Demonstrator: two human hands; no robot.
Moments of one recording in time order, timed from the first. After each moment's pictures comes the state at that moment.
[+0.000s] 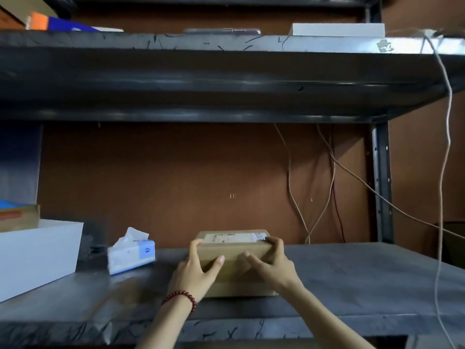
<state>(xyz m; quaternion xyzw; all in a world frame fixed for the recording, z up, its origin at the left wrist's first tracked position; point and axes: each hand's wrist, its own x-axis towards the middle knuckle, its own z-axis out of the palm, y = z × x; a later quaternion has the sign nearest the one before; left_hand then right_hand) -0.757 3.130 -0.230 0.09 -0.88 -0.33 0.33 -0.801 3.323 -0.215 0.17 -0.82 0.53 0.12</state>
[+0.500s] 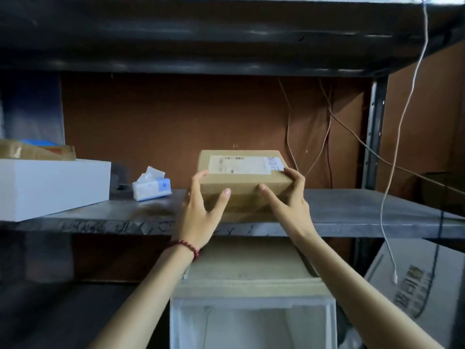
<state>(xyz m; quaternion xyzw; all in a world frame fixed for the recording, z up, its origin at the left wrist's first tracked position) -0.608 3.193 -0.241 -0.02 -0.80 -0.39 0.46 -0.658 3.375 -0.228 0.26 -0.71 0.61 0.25</state>
